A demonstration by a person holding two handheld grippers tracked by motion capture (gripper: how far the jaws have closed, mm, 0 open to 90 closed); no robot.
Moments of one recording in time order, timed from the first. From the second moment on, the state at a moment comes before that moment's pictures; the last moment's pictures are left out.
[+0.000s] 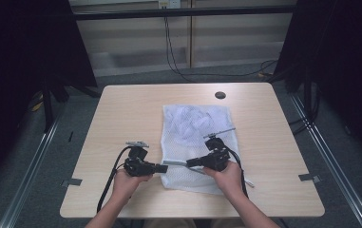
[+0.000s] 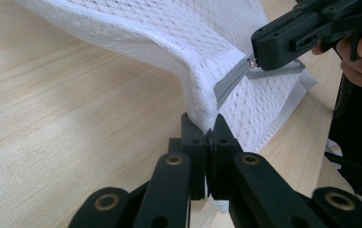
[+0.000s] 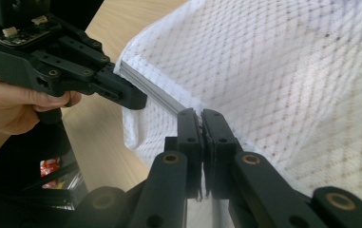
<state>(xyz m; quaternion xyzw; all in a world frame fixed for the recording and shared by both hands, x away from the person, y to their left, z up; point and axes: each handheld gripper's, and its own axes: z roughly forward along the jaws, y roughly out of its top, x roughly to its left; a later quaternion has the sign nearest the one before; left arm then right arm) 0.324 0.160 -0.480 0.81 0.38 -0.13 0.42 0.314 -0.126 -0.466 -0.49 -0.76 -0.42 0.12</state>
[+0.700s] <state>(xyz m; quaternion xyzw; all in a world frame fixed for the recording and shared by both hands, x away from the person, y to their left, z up) 0.324 0.159 -0.481 0.81 0.38 -0.13 0.42 0.312 -0.130 -0.467 -0.49 -0.76 -0.41 0.12</state>
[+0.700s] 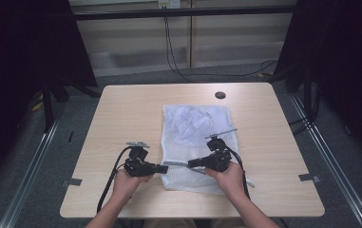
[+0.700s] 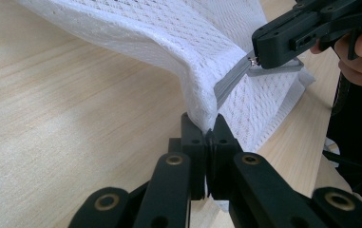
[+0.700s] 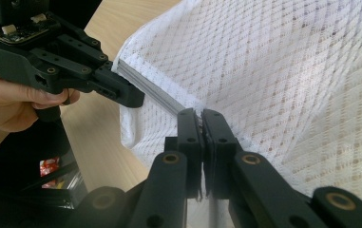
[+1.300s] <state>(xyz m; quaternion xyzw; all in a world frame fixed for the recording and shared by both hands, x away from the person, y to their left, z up) 0.324 0.160 -0.481 0.81 0.38 -0.13 0.42 0.309 -0.140 -0.468 -0.48 -0.76 -0.41 0.12</state>
